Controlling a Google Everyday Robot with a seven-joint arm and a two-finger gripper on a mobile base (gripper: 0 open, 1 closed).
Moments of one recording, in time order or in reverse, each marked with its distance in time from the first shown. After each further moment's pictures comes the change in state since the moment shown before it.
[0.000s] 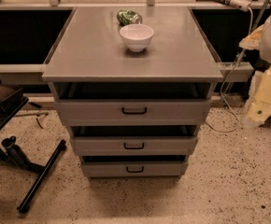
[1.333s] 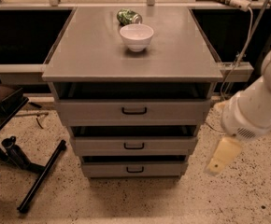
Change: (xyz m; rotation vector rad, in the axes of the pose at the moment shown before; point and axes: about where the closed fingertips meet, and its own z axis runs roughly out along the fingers) arm 0.026 0.046 0.163 -0.065 -0.058 0.103
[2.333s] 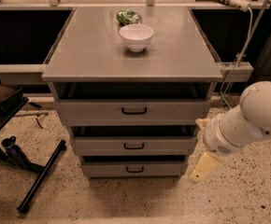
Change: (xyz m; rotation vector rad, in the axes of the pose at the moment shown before) arm -0.006 0.010 0.089 -0.046 -0.132 -0.014
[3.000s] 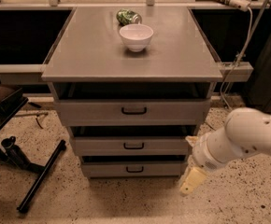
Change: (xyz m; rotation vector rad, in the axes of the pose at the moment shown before) arm 0.017 0.018 0.070 -0.067 -0.047 0.018
